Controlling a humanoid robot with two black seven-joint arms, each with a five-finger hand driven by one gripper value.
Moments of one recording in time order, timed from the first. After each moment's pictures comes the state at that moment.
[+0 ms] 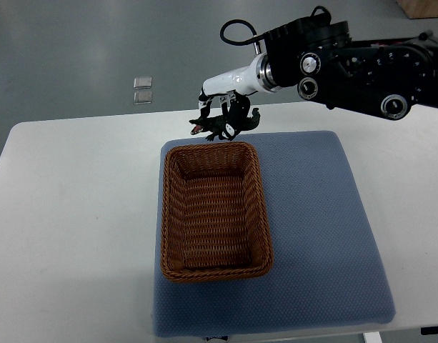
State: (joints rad) left arm -0.02 0.00 -0.09 -0.17 0.04 -0.01 0.11; right arm 1.56 -0.24 -0.09 1.11 -1.00 0.39 -0.20
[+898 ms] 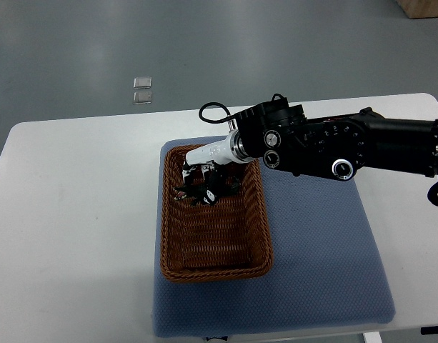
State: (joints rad) left arm -0.02 0.00 -0.09 -0.17 0.04 -0.01 0.11; right arm 1.36 -0.09 -0.10 1.04 -1.00 0.34 -0.20
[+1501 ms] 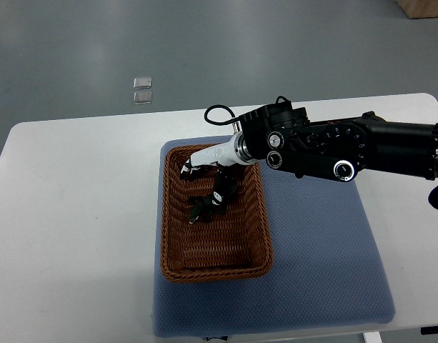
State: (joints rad) left arm -0.02 0.00 -0.09 -0.17 0.04 -0.01 0.11; right arm 1.35 -0.10 -0.09 1.03 -0.99 0.35 -0.20
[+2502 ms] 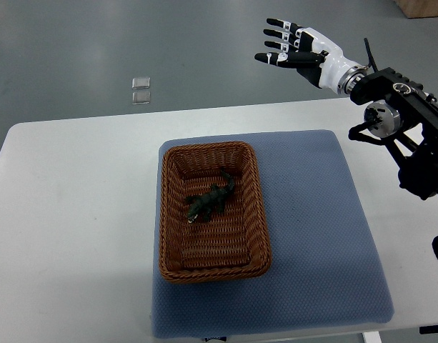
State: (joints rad) left arm -0.01 0.00 -0.09 -0.17 0.04 -0.01 0.11; right arm 0.79 -0.18 1.10 0.93 -0.66 0.10 -0.03
